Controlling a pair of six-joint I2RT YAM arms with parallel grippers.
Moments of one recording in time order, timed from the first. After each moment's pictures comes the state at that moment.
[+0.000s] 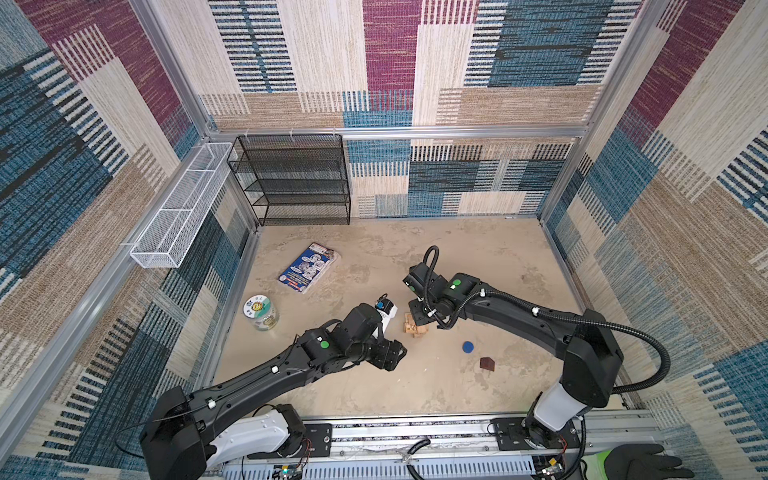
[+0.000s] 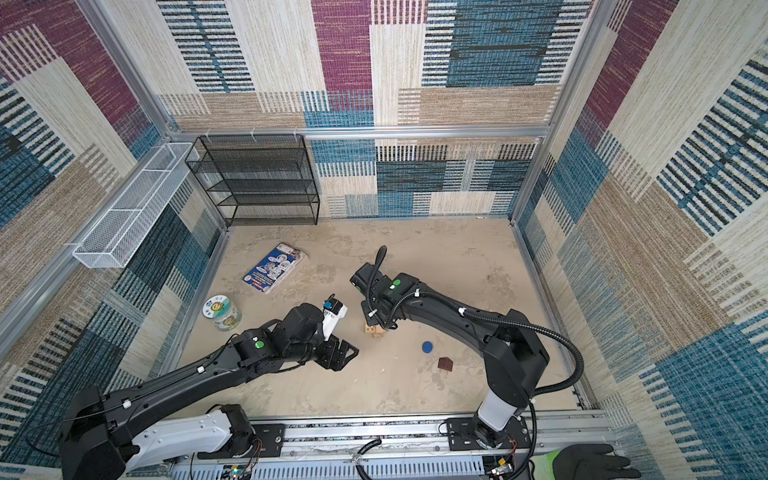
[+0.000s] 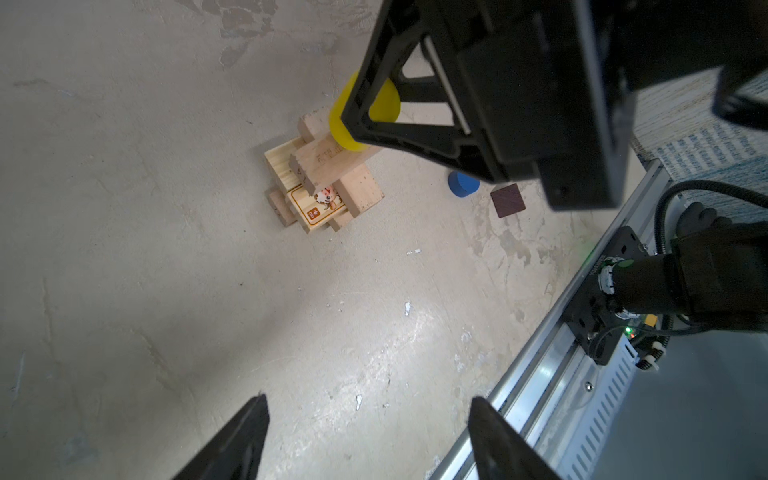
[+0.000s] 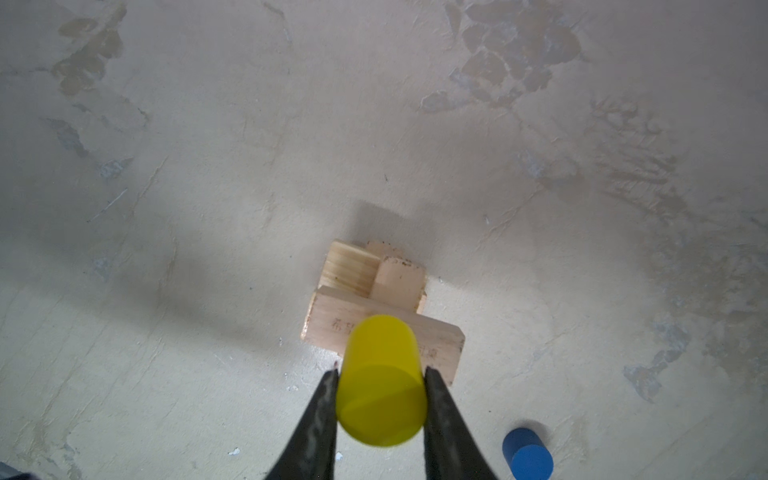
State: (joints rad) left arm -0.89 1.11 0.76 -0.47 0.11 -0.41; right arm 0.84 1.66 1.33 -0.85 0.18 0.45
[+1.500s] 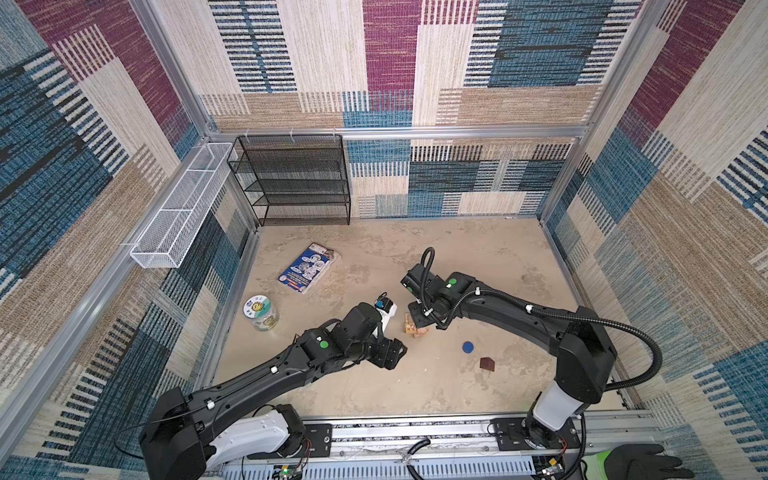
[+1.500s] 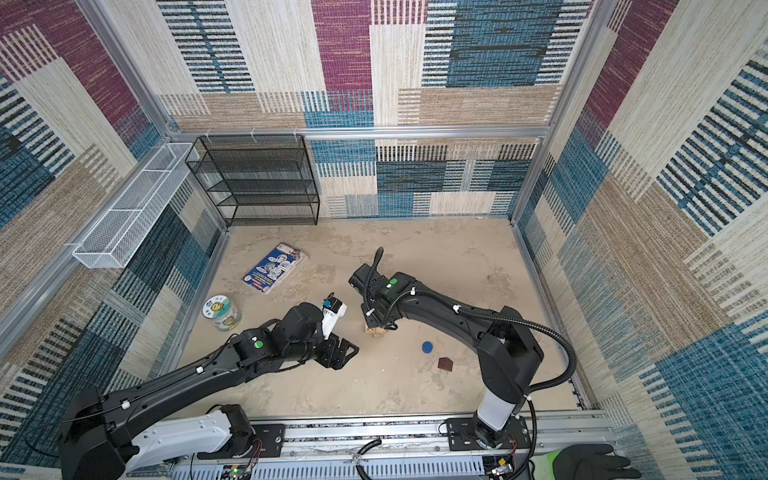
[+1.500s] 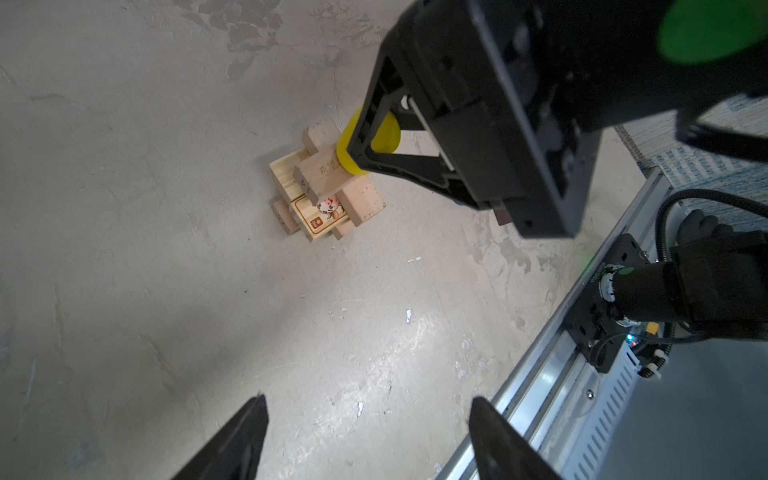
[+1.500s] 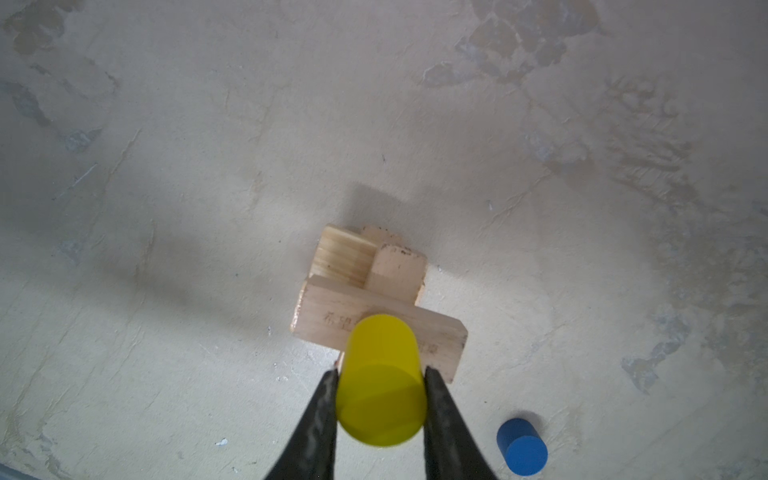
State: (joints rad) left arm -0.89 1.11 0.76 -0.47 0.11 -0.41; right arm 0.84 1.69 1.34 -0.89 0.17 0.44
